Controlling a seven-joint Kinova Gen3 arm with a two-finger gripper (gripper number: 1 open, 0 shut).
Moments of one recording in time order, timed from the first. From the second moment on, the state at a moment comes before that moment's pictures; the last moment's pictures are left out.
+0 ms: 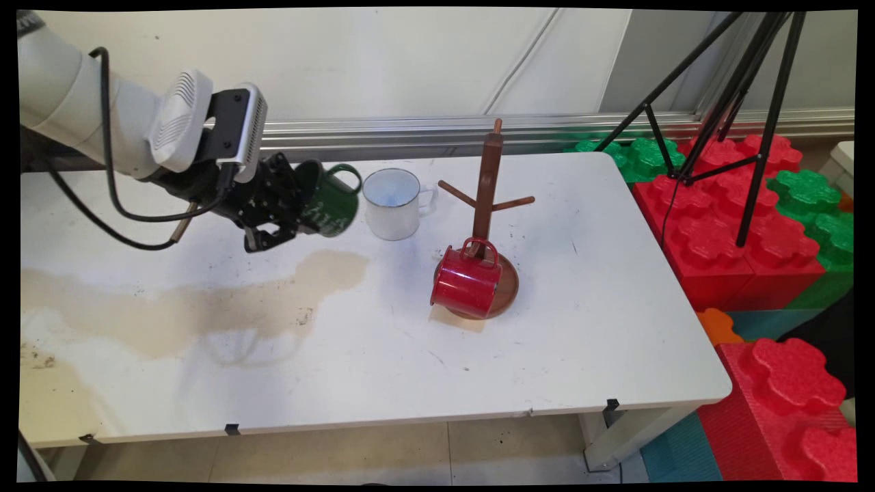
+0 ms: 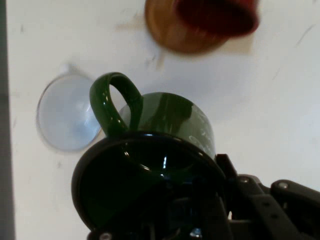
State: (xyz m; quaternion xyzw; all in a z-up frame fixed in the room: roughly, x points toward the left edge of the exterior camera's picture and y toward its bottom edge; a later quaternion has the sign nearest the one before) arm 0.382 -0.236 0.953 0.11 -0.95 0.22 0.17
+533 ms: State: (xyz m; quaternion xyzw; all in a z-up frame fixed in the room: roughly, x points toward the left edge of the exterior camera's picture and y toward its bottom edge) arm 0.402 -0.268 0.928 0.14 -0.96 0.23 0.08
